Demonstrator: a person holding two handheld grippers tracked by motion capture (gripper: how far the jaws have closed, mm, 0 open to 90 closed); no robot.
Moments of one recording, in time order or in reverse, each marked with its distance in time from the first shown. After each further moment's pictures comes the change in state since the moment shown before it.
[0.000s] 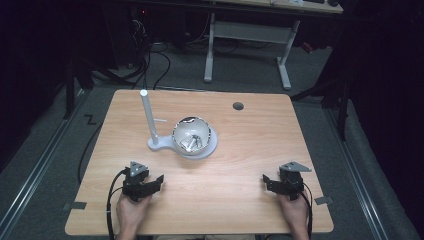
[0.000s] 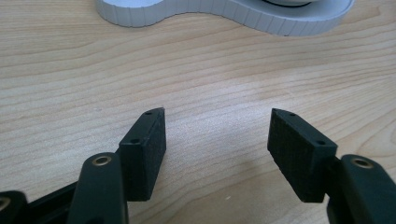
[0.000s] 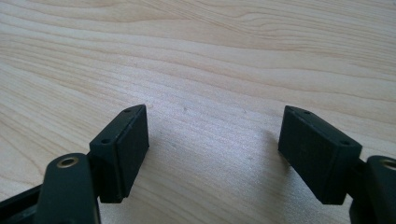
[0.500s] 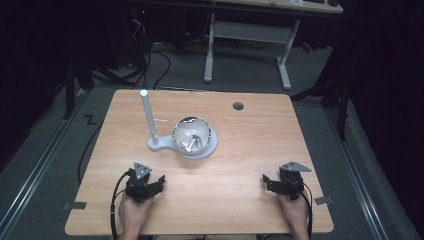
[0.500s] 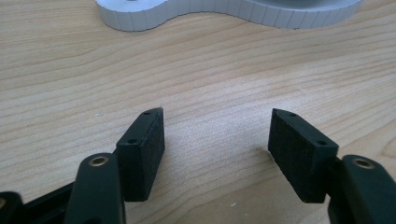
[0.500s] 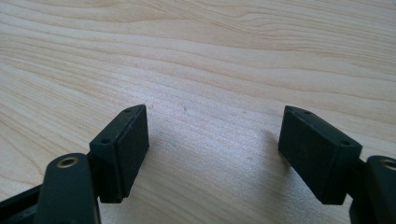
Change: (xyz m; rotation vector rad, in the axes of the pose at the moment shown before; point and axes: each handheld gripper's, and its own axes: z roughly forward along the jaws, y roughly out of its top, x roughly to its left) left arm 0.001 -0.014 0.004 -0.063 -0.002 0.052; right arm 0.000 0.000 0.000 0.000 0.000 0.002
